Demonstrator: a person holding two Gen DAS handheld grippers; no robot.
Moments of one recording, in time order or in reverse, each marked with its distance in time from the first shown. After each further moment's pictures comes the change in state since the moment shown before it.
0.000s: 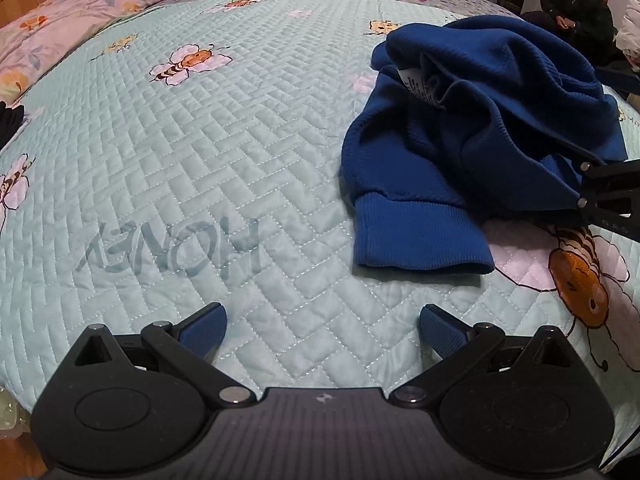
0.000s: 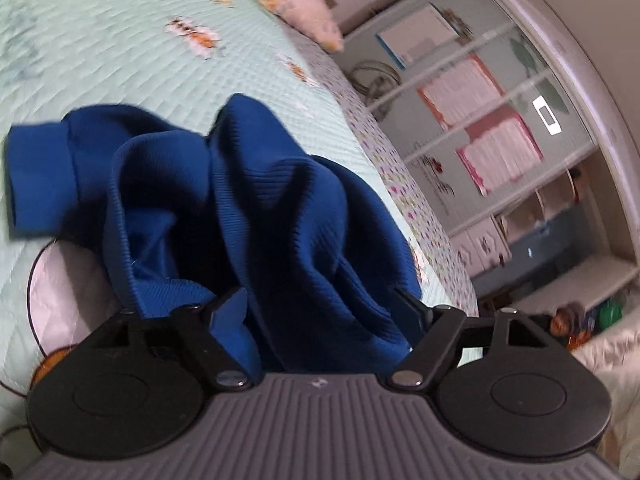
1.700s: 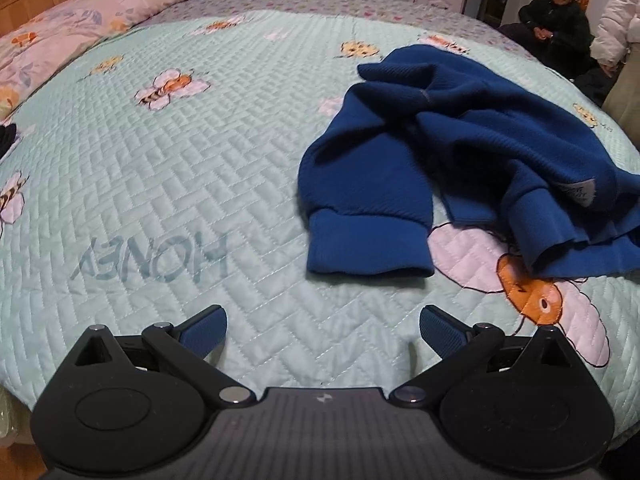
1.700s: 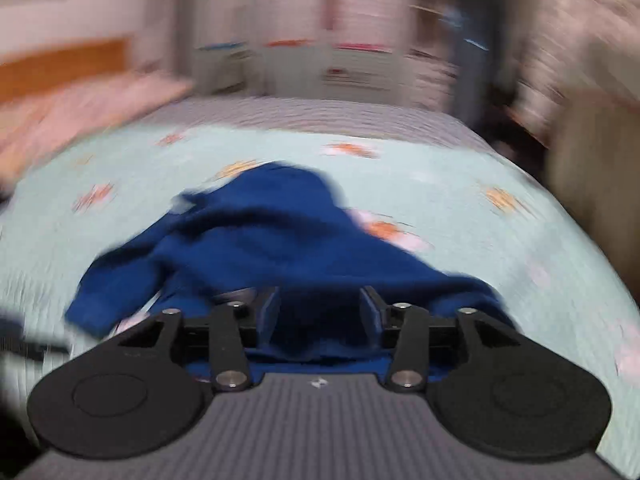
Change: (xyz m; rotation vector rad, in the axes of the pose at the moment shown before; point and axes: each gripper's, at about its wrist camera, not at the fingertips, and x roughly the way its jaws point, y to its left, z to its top) left arm -0.031 -0.017 -0.013 0.014 -0.072 -0.079; right arm -0.080 -0.106 -0.066 0.873 0.062 0.091
